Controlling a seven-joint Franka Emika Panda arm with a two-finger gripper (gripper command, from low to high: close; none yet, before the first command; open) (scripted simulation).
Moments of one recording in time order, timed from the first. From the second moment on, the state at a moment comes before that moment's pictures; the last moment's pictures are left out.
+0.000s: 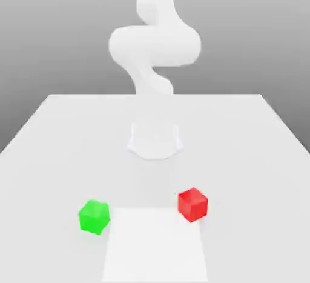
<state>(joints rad) 0.03 -0.74 0.00 -2.37 0.00 2.35 0.77</state>
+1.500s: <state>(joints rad) 0.06 -0.14 -0.09 -2.89 -0.03 2.75 0.71</state>
